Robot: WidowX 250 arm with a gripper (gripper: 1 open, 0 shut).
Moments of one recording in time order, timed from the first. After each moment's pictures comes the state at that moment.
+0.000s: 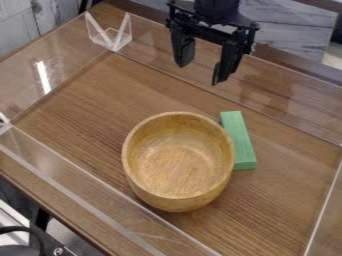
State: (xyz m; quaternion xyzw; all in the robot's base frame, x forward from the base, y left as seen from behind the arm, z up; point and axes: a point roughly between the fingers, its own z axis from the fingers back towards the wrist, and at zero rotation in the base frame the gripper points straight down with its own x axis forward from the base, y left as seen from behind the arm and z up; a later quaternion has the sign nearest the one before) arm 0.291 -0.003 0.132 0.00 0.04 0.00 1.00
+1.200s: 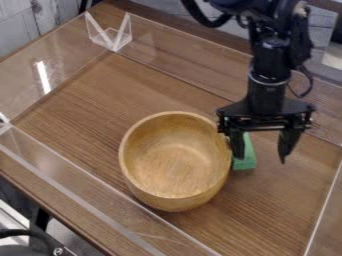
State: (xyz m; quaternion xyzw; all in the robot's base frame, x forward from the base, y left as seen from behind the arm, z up) arm 0.291 -0.076 0.051 -0.05 0.00 0.30 0.95
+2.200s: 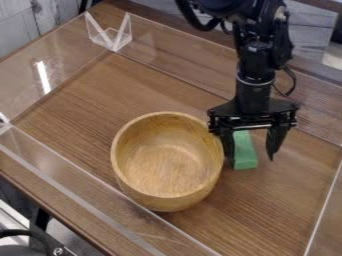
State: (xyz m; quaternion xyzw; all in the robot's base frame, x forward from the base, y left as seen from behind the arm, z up) arm 0.300 -0.066 0.034 -0.05 0.01 0.31 0.95
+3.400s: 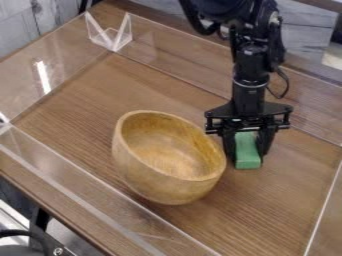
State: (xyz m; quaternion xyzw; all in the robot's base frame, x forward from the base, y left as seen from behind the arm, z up) arm 0.303 -0.062 0.022 -0.05 0.04 0.31 0.95
